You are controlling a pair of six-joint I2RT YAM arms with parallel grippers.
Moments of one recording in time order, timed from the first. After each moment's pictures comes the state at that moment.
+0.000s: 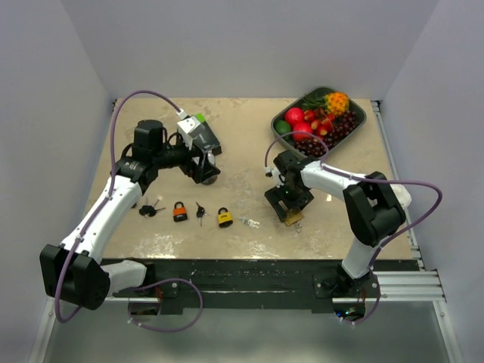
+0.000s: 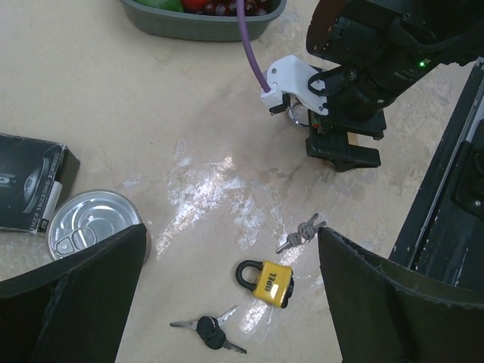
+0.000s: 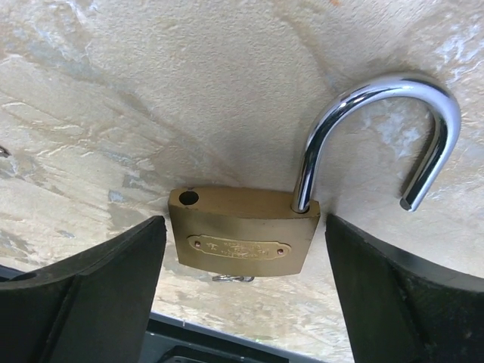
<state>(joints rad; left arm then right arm) -0.27 1.22 1.07 -0.36 0.70 0.13 0.52 1.76 1.08 -0.77 -0.05 -0.04</state>
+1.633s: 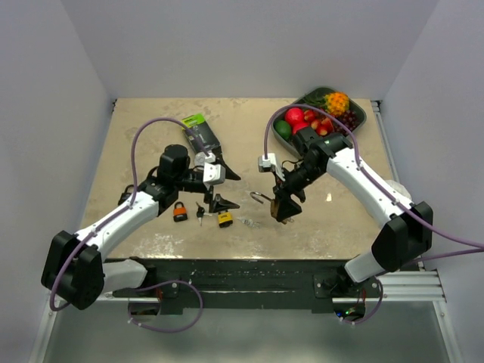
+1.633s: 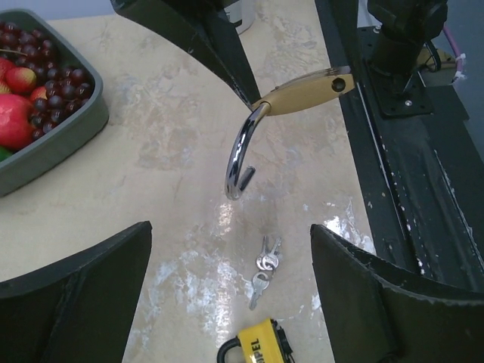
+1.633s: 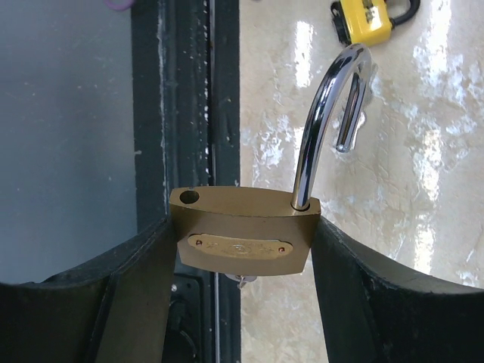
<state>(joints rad) -0.47 1.22 0.78 0.04 1.04 0.45 0.49 1.51 1.39 -1.29 -0.82 -0.83</state>
